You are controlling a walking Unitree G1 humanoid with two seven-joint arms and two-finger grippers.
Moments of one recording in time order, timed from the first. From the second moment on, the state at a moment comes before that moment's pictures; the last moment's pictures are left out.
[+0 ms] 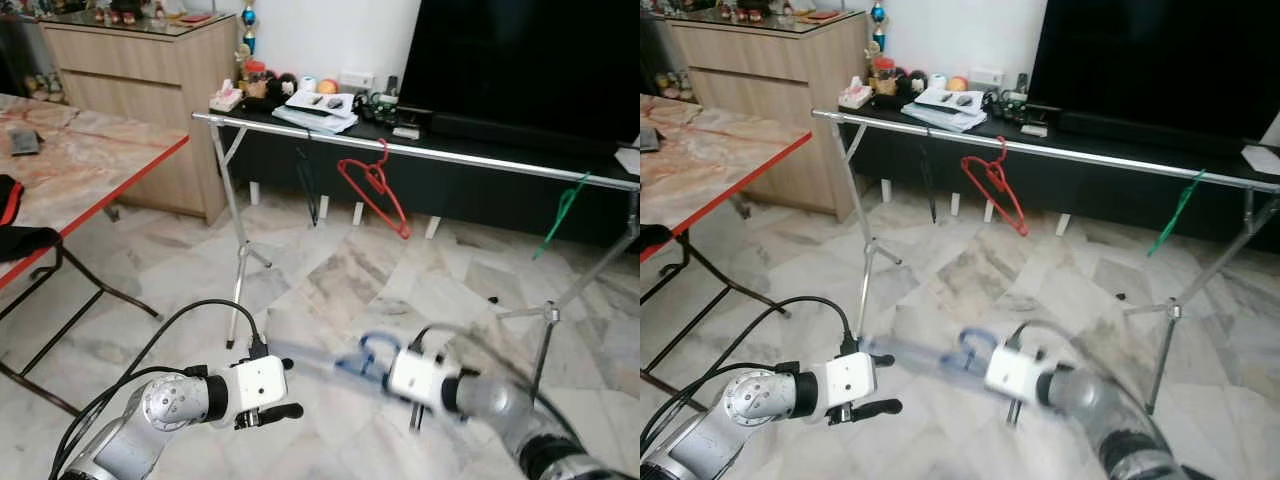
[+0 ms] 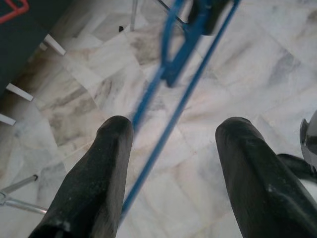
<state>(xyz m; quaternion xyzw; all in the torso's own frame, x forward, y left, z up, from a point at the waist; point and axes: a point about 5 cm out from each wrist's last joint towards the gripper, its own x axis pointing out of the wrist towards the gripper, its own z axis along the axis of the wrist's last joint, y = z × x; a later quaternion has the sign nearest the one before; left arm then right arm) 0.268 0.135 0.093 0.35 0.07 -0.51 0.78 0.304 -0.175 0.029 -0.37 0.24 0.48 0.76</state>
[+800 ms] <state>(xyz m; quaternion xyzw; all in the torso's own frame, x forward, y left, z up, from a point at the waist) 0.296 0.107 0.093 0.33 0.09 -0.55 0.76 0.311 -0.141 0.040 -0.38 0.20 0.54 0.73</state>
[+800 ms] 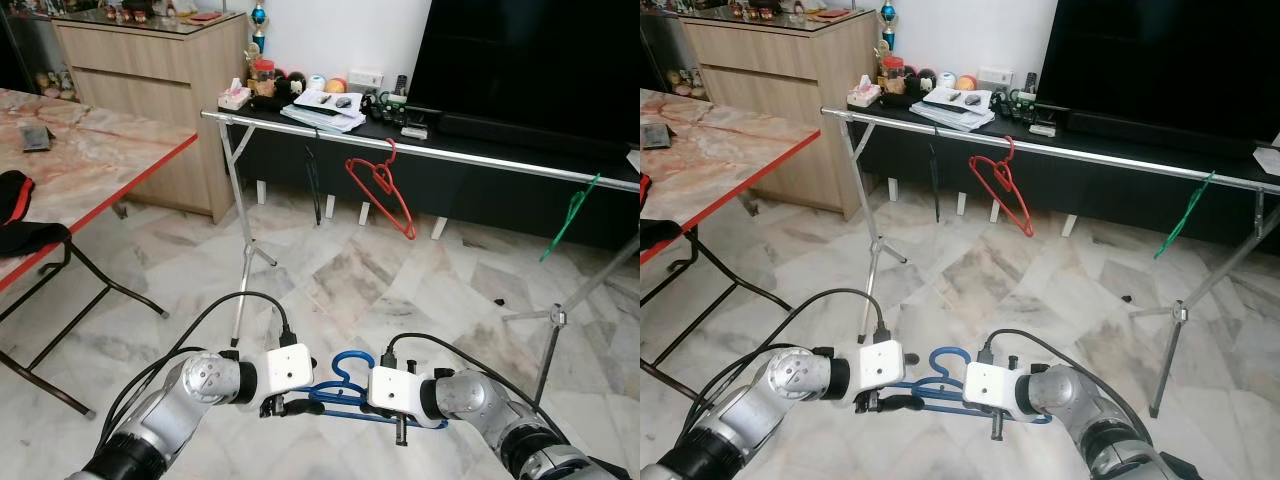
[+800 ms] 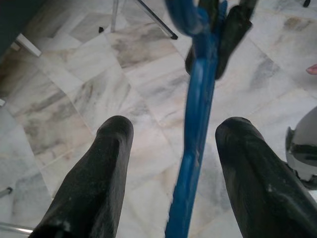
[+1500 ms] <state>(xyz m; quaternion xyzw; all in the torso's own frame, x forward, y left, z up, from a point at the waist) 0.306 0.110 0.096 0.32 0.10 -0.54 0.77 0.321 -0.126 0.058 -0.33 0.17 0.55 0.75</state>
